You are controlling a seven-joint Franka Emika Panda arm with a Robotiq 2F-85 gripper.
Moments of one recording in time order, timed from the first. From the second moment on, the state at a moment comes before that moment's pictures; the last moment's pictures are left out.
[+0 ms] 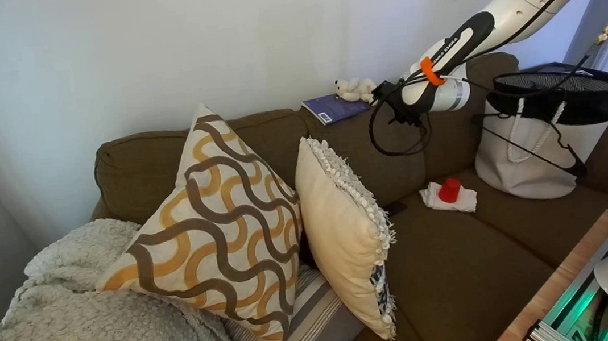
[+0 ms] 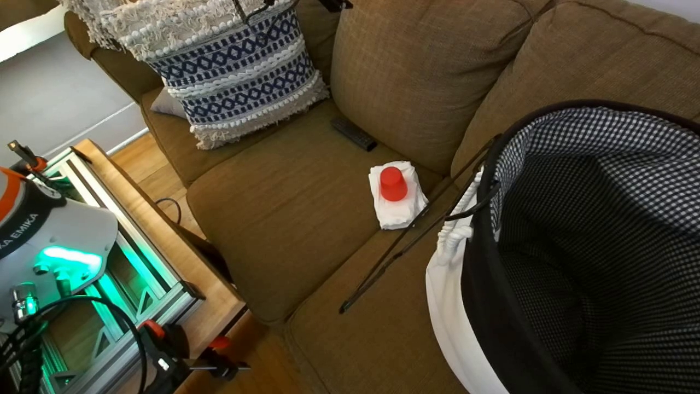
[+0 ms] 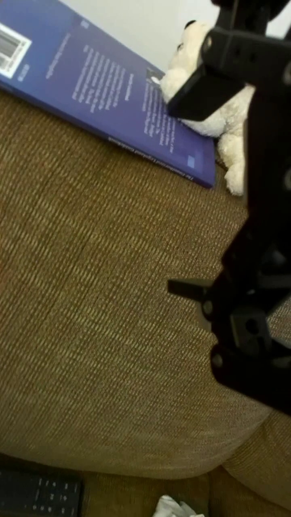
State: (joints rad) arm -0.16 0.57 0.15 -2.06 0.18 3.36 0.97
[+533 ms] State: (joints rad) arm -0.15 0.78 0.24 -1.91 0.32 3.71 1.10
